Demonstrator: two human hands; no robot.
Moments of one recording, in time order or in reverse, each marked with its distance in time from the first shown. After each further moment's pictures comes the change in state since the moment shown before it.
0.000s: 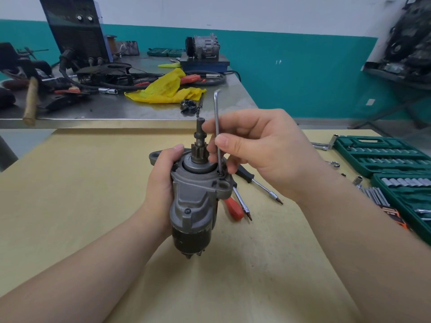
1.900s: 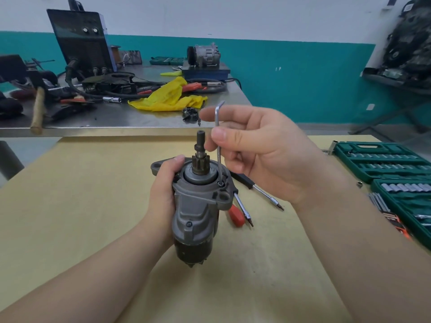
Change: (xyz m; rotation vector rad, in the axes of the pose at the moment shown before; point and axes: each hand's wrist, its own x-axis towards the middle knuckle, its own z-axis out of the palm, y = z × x) left_hand 0.003 -0.009 -0.019 0.042 0.008 0.046; right_hand 0.007 -0.022 0.008 0.378 -0.040 0.104
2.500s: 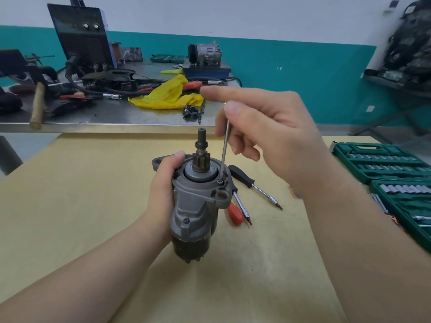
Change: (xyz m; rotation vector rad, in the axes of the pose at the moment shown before) left_hand -0.008 0.010 0.016 -0.003 0.046 -0.024; right_hand -0.005 -0.012 -0.001 -0.606 0.086 -0.368
